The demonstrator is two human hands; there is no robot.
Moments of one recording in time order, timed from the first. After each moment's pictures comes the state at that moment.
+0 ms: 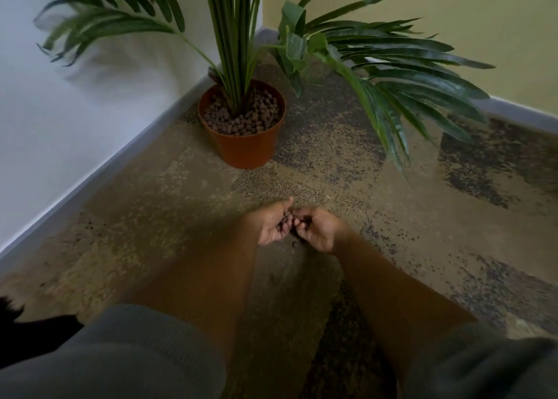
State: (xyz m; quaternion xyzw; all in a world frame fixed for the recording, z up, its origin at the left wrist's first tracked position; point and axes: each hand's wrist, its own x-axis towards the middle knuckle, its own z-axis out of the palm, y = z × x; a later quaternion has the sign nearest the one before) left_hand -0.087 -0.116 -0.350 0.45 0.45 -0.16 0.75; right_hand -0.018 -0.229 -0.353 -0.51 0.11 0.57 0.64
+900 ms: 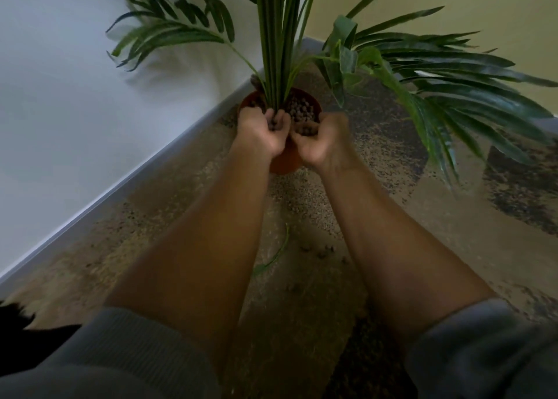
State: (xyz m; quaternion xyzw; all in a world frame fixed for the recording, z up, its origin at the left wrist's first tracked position) left_hand -0.054 -0.023 -0.206 0.14 0.36 0.29 0.88; right_hand 0.007 -0.099 -0.215 -0.34 0.11 0.42 0.83
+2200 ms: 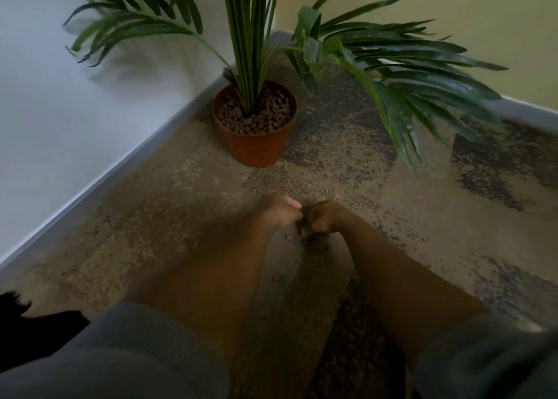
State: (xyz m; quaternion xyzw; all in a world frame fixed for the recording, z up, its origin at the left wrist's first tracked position) left_hand -0.092 -0.112 -0.331 0.76 0.39 -0.14 0.50; right_hand -0.008 -0.220 -0.317 -0.85 -0.38 0.36 -0.04
